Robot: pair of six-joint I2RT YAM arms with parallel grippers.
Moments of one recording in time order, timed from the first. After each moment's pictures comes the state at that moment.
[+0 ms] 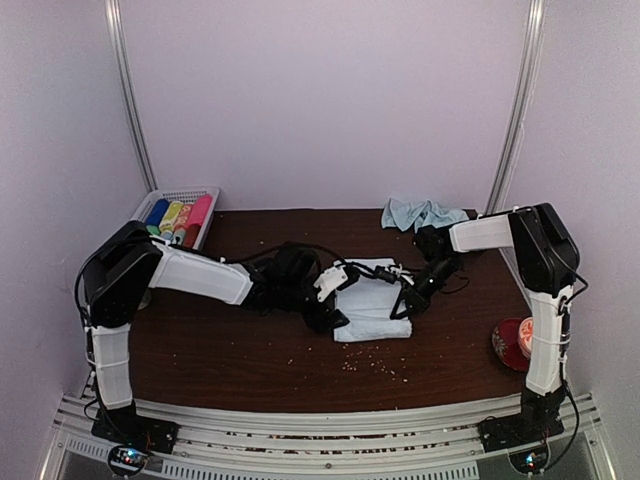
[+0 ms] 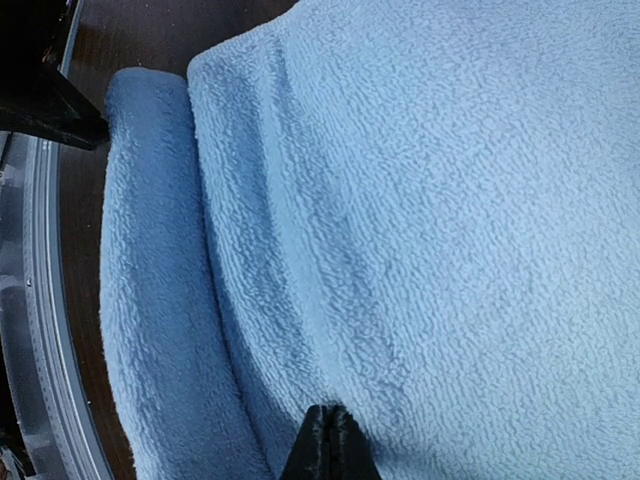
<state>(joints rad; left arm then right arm) -0.89 2.01 1.23 0.06 0.21 0.26 0.35 2.11 1.41 -0.84 -0.70 -0.71</state>
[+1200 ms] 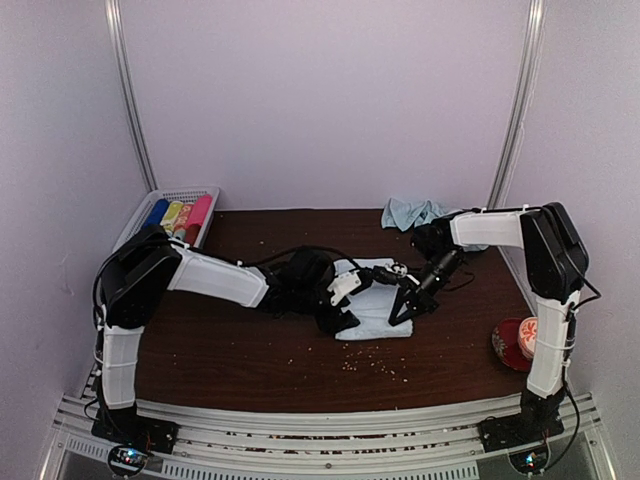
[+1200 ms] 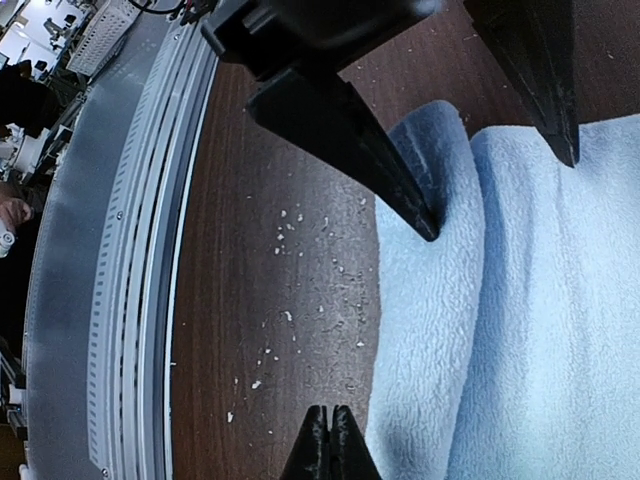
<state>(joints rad) -0.93 2.11 1.33 0.06 0.22 0.25 0.41 2.02 1.43 -1.13 -0.87 -1.08</state>
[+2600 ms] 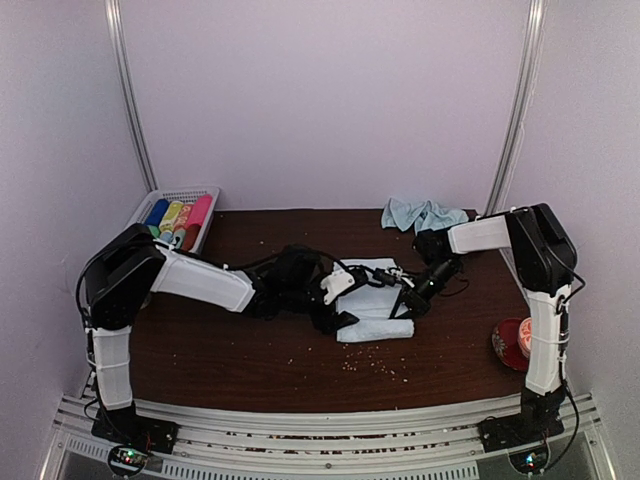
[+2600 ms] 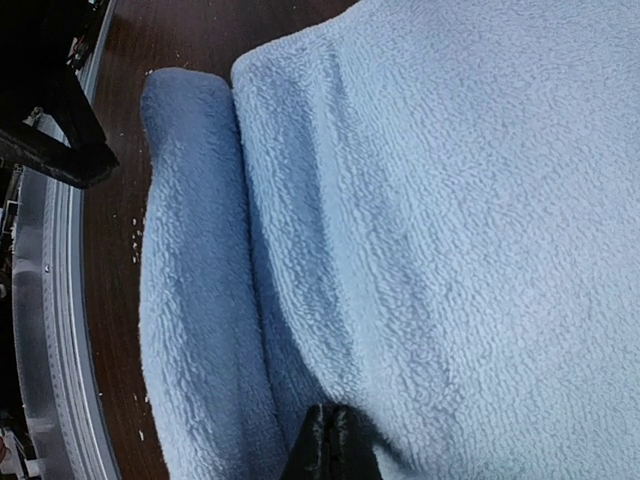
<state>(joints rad) -0.92 2.02 1.20 0.22 0.22 0.35 0.36 2.13 1.40 -0.86 -0.78 -0.78</state>
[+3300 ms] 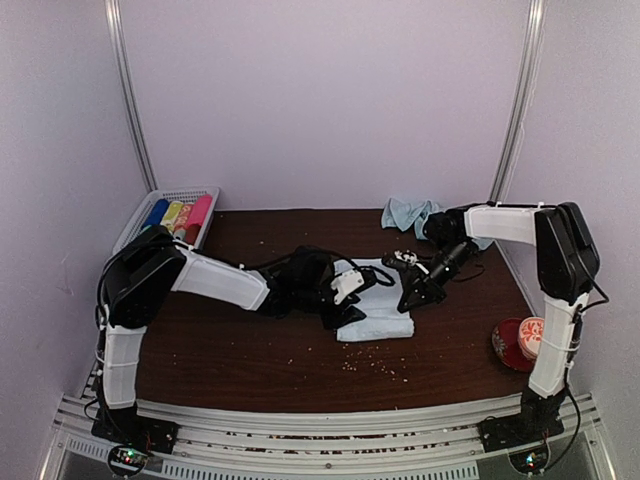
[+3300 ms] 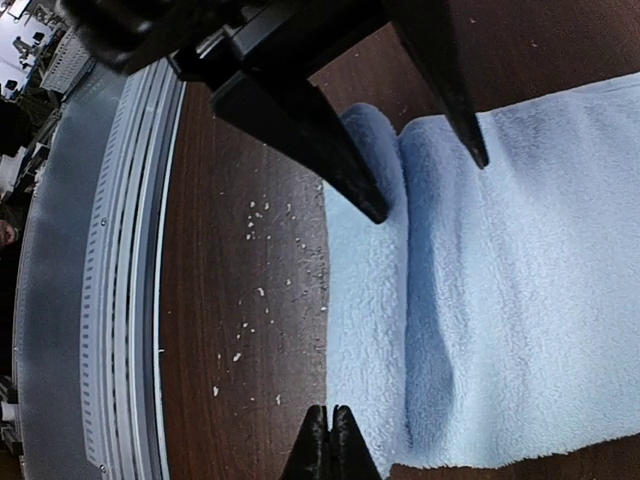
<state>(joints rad) -0.92 2.13 1.31 0.21 0.28 0.32 0.34 1.96 1.43 -1.08 -0.82 -1.01</state>
